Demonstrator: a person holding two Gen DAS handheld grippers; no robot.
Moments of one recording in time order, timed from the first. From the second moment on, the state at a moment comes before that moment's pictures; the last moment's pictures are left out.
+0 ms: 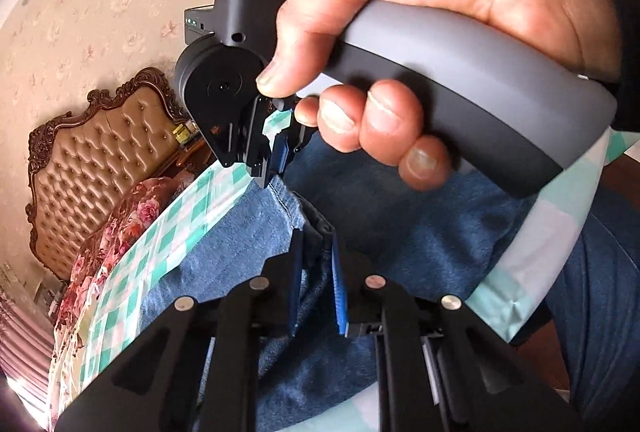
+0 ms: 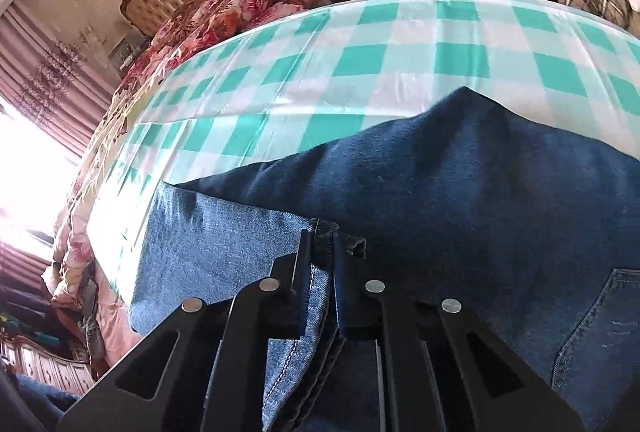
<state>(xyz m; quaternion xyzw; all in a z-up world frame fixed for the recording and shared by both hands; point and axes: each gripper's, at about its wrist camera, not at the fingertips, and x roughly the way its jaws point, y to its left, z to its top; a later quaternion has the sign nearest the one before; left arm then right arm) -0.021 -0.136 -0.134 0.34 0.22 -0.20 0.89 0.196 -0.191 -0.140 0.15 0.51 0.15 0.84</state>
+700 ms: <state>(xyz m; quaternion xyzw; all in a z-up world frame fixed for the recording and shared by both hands) 0.108 0.097 -0.093 0.00 0.37 -0.06 0.93 0.139 -0.138 -0.104 0.04 0.38 0.08 0.92</state>
